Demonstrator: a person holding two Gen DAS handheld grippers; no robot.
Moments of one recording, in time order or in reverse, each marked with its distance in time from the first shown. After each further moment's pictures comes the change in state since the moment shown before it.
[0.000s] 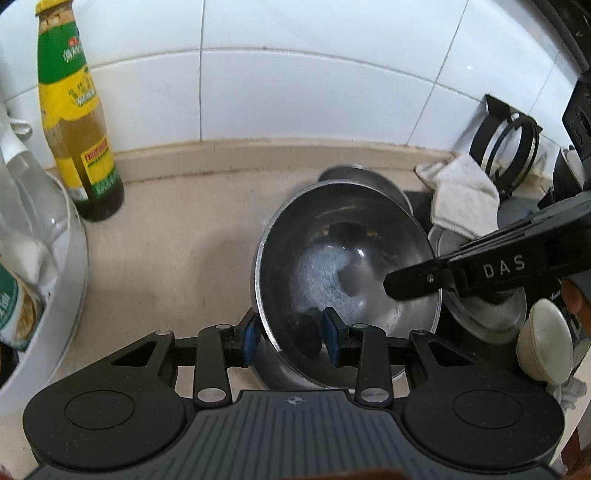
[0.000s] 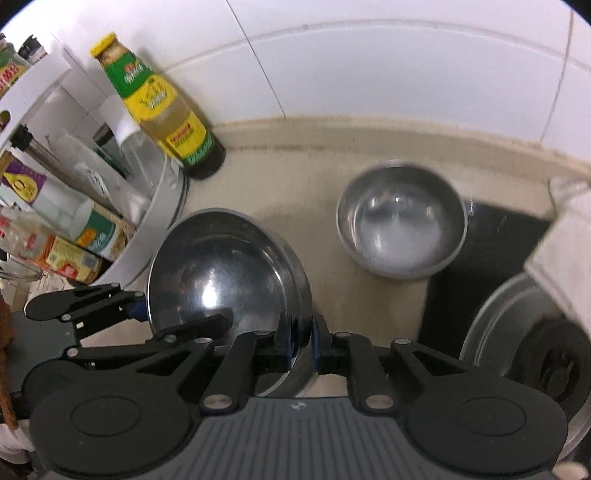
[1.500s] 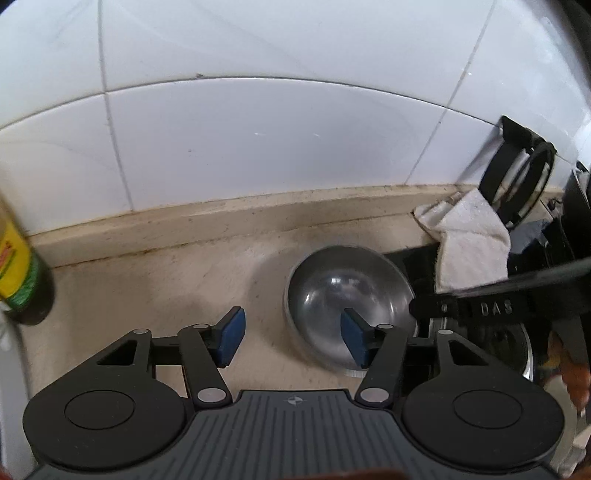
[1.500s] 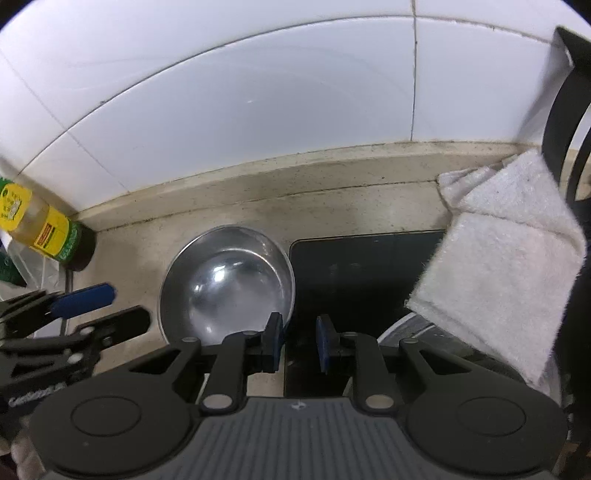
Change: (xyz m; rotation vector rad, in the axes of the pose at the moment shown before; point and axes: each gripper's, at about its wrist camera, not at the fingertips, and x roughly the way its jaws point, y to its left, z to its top) left arm 0.082 -0.030 0.088 0.040 -0.004 -0.058; right arm 0.008 -0.101 0.037 0.255 -0.099 -0.202
